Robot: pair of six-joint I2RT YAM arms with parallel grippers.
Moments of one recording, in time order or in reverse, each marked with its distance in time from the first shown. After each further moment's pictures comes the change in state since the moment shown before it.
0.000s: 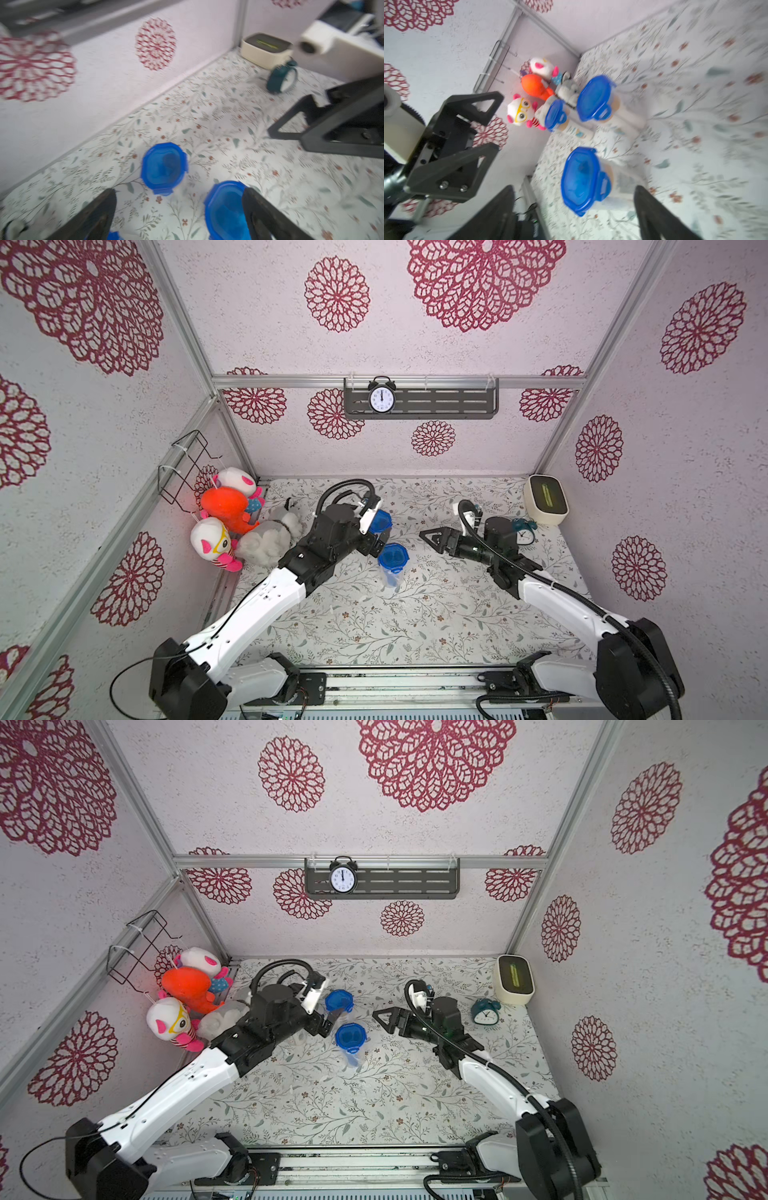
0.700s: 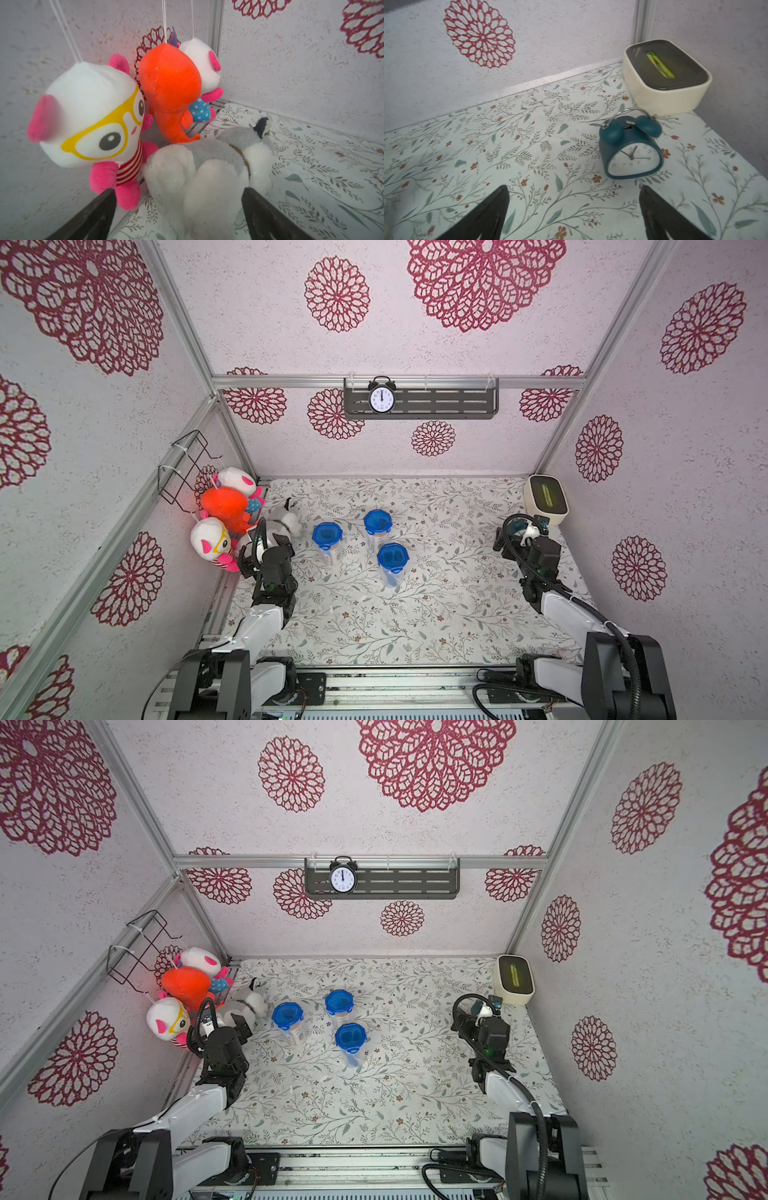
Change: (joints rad) left arm 0.578 0.074 -0.616 0.769 -0.515 -0.185; right arm -0.447 0.000 -0.337 0.314 0.576 -0.441
